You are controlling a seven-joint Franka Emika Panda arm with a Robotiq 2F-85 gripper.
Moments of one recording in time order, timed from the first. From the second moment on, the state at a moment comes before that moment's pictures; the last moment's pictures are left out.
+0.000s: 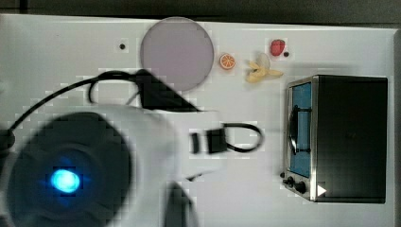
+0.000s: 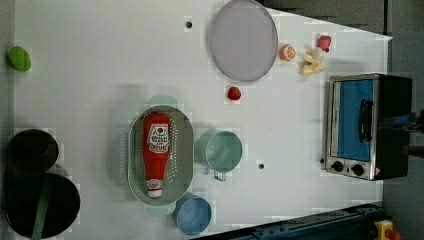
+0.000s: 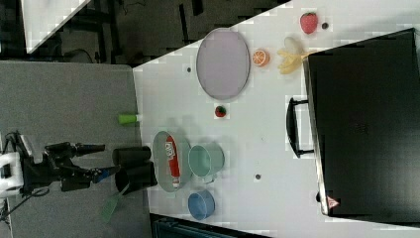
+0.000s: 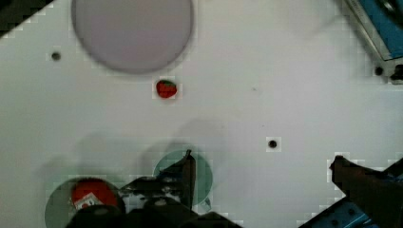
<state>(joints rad) -0.10 -0.25 0.27 -1.86 0.02 0.05 -0.03</state>
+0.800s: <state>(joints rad) -0.08 -0.03 0.68 -1.97 0.03 0.30 -0.03</state>
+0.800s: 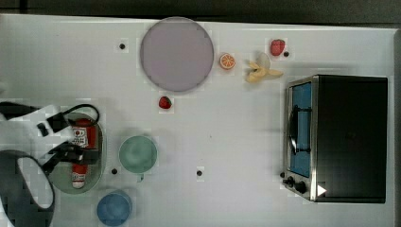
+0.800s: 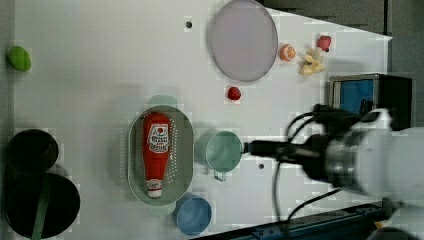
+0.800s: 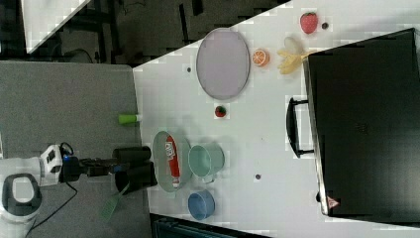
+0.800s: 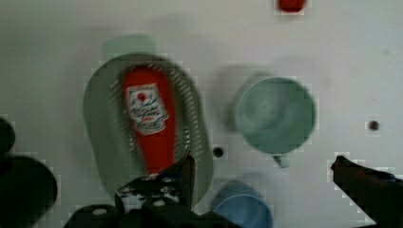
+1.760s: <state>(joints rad) -0.06 0.30 0.78 -2.24 -0.11 0.93 0.01</state>
